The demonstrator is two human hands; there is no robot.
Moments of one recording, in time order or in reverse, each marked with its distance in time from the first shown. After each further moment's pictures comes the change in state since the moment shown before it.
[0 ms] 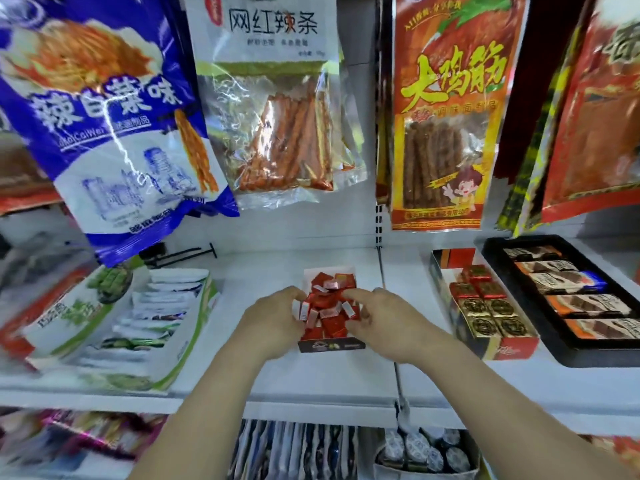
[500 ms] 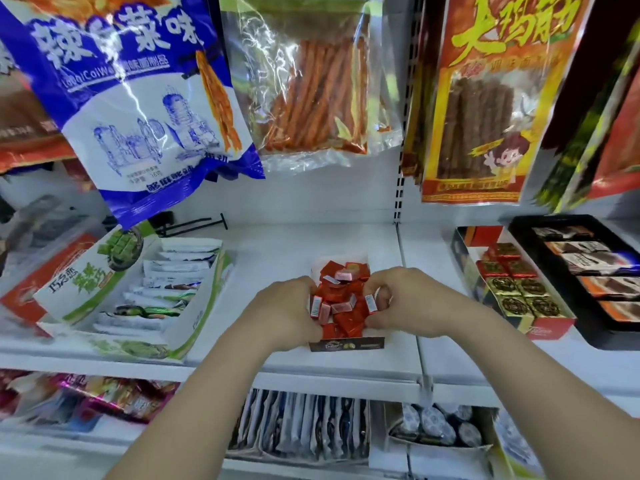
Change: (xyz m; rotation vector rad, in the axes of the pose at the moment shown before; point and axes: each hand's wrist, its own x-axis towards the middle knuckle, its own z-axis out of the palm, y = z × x) left_hand -0.017 -0.013 -0.004 0.036 -0.167 0.052; right_hand 0.002 -0.008 -0.005 0.000 -0.157 0.032
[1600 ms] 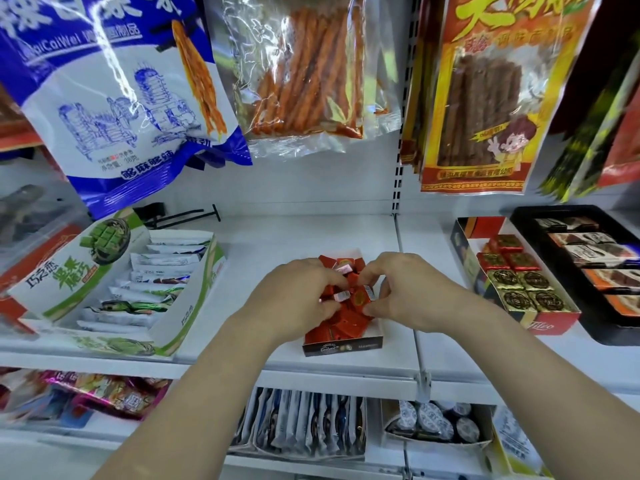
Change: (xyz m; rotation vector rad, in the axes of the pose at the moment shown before) left_hand 0.019 0.008 0.007 0.228 0.202 0.342; right_hand 0.001 0.001 -0.001 -0.042 0.117 -0.055
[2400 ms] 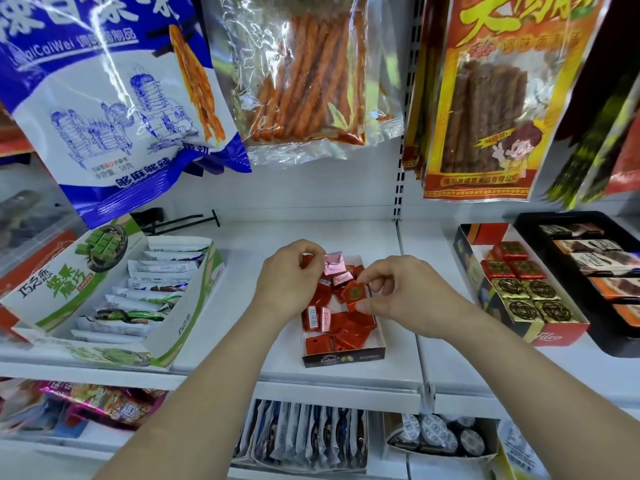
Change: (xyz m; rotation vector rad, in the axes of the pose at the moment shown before) left_hand 0.033 -0.017 0.018 -0.580 0.351 -0.355; right_hand 0.005 0.004 0.006 0.237 0.123 0.041
